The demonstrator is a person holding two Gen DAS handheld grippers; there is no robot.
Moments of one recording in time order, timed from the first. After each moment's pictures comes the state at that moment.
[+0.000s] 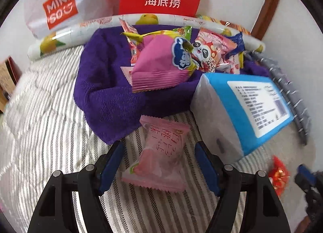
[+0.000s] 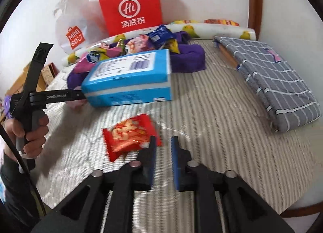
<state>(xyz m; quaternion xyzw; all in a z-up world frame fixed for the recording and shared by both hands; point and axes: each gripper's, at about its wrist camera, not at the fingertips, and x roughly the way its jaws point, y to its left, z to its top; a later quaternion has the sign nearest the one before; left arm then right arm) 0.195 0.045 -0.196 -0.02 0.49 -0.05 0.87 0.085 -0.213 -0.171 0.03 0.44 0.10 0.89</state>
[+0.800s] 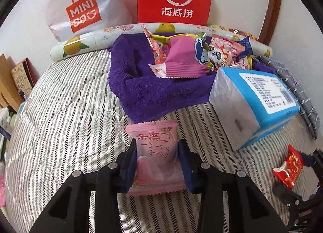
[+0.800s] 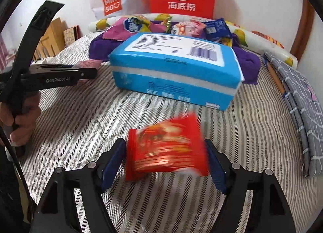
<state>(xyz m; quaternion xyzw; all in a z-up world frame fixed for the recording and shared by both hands) 0.163 0.065 -0.188 -0.02 0.45 -0.02 0.89 0.111 -0.149 -0.201 -0.09 0.45 0.20 0.87</state>
